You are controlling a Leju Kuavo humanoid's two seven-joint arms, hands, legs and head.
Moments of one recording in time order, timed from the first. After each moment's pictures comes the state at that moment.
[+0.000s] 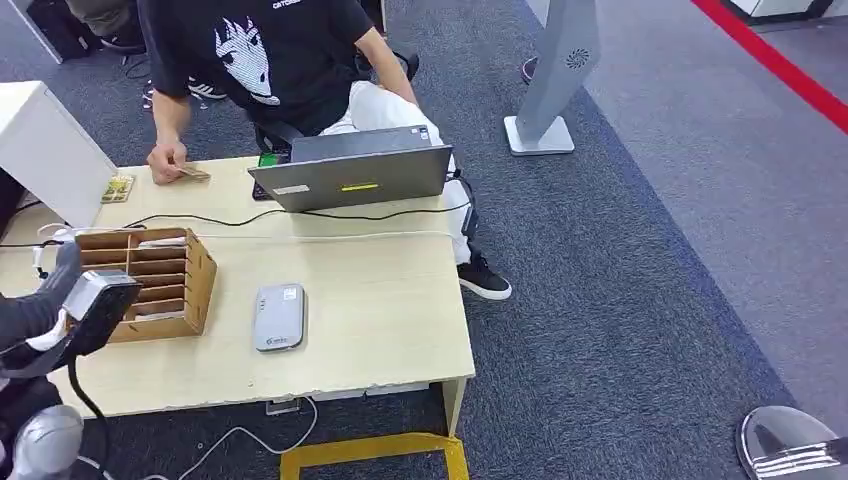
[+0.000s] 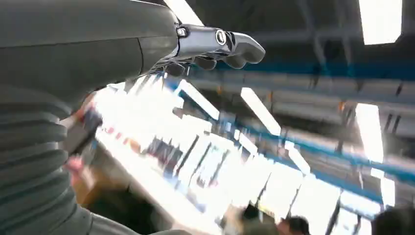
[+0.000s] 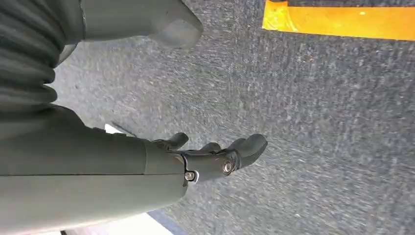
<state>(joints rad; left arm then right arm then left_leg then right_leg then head) -0.21 0.19 -0.10 -1.72 -1.11 0.42 0.01 -0.06 0.24 -0.70 -0.21 1.05 -0.42 0.04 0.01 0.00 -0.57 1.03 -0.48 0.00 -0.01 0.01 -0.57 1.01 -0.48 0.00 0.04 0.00</state>
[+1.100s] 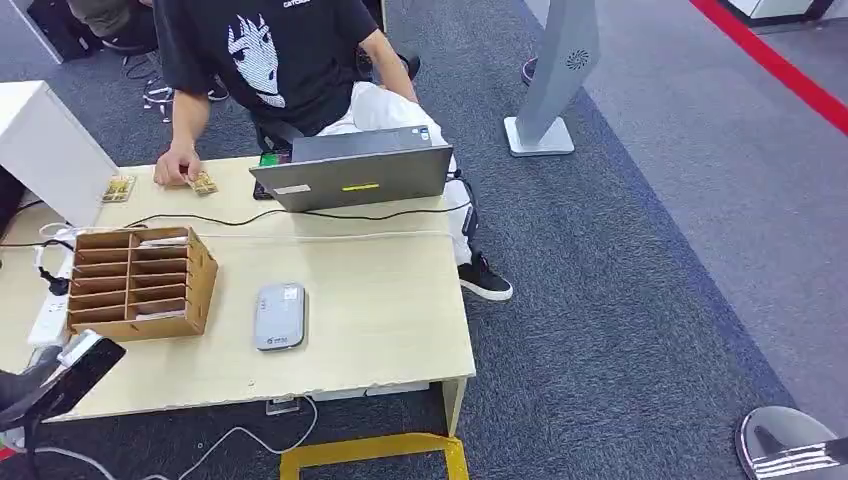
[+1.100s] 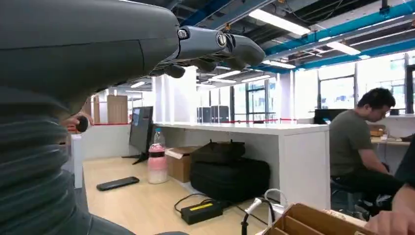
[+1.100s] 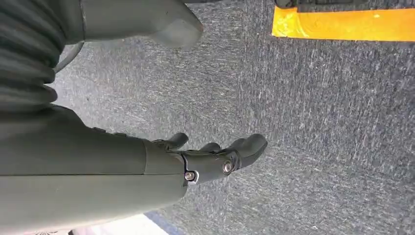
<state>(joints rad) 0.00 0.39 0.00 -1.76 -1.14 0.03 0.14 -0.05 0.25 -0.77 -0.21 1.08 -0.40 0.04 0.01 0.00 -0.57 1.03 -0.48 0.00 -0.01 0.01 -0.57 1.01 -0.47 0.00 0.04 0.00</state>
